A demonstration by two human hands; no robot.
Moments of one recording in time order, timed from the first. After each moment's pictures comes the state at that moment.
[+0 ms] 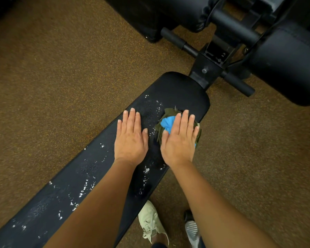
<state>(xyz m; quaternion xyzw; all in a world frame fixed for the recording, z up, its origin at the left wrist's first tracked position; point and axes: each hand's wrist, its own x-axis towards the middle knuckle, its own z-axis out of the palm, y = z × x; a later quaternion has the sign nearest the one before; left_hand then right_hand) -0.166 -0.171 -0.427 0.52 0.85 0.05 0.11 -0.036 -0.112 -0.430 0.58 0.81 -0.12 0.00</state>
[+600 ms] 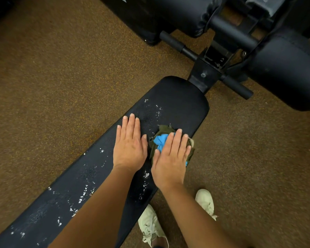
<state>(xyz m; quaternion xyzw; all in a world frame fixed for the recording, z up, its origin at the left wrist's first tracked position) -0.166 -0.175 -0.428 0.53 0.84 0.04 0.10 -0.036 -0.163 -0.428 0.58 0.80 -0.14 -0.01</state>
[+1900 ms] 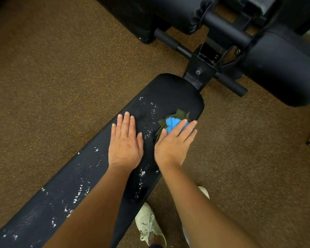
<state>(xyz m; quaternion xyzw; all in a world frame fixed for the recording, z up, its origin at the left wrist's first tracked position) -0.164 -0.175 -0.429 0.52 0.85 0.04 0.09 -0.057 -0.120 -0.423 0.70 0.69 -0.17 -0.04</state>
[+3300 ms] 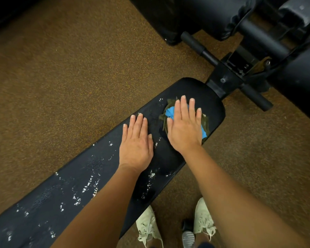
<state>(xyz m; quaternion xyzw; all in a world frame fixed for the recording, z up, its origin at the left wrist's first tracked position) -0.164 -0.182 -0.425 0.49 0.86 0.06 0.10 -0.066 -0.054 -0.423 0.45 0.89 -0.10 0.05</state>
